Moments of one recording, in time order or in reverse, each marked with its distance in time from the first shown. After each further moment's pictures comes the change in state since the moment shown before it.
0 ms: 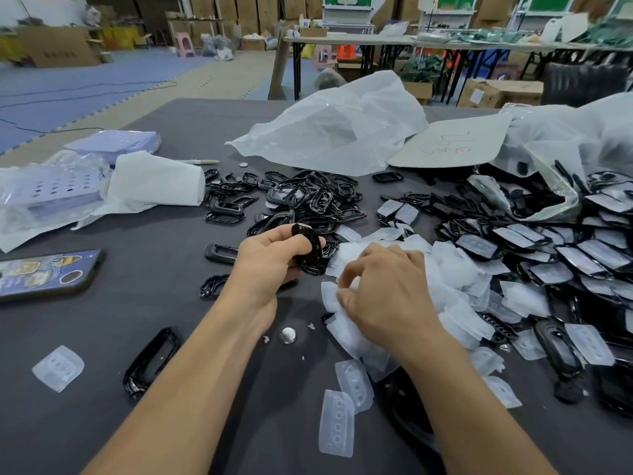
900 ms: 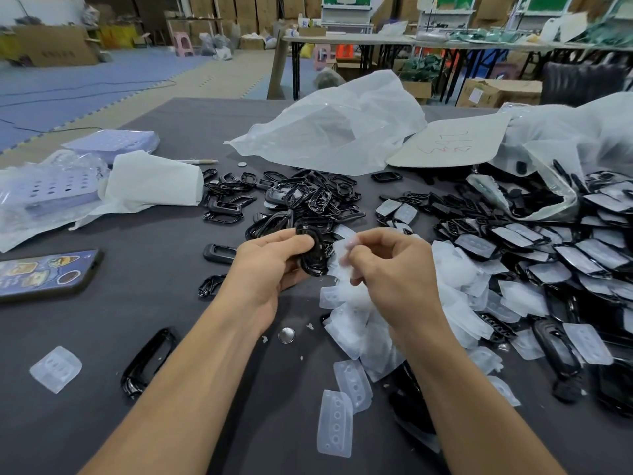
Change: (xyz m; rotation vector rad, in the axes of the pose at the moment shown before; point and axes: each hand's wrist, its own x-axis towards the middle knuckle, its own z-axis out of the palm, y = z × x) left_hand 0.006 -0.001 0.000 -0.156 0.037 -0.125; right_hand 0.003 -0.004 -0.007 1.074 0.183 0.274
